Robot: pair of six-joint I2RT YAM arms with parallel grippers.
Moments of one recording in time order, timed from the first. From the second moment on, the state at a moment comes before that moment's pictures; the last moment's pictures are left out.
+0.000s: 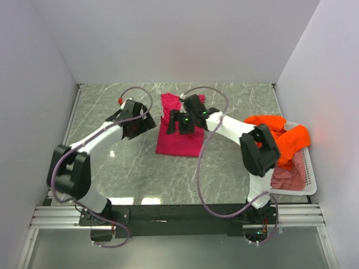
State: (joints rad) left arm -0.37 1.59 1.12 -0.39 -0.12 -0.76; right arm 0.57 1.88 1.38 -0.34 -0.30 0.52
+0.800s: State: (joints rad) left arm -0.37 1.35 0.83 -0.37 -0.12 -0.90; right arm 0.49 2.21 1.83 -0.31 -0.10 0.56
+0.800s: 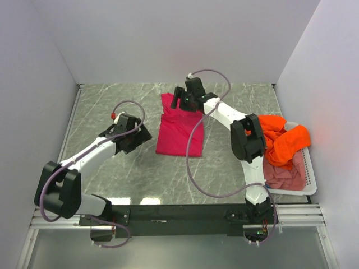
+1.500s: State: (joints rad) left arm -0.45 1.65 0.88 -0.24 0.07 -0.84; right arm 0.46 1.42 0.77 -0.23 -0.02 0.79
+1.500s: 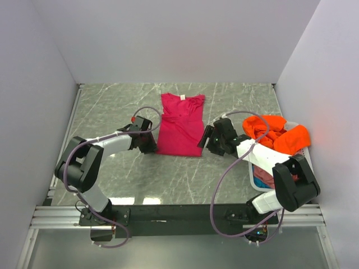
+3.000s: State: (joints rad) left arm -0.61 1.01 0.75 -0.61 0.06 -0.88; right arm 0.62 1.07 0.66 -0.51 -0.20 0.83
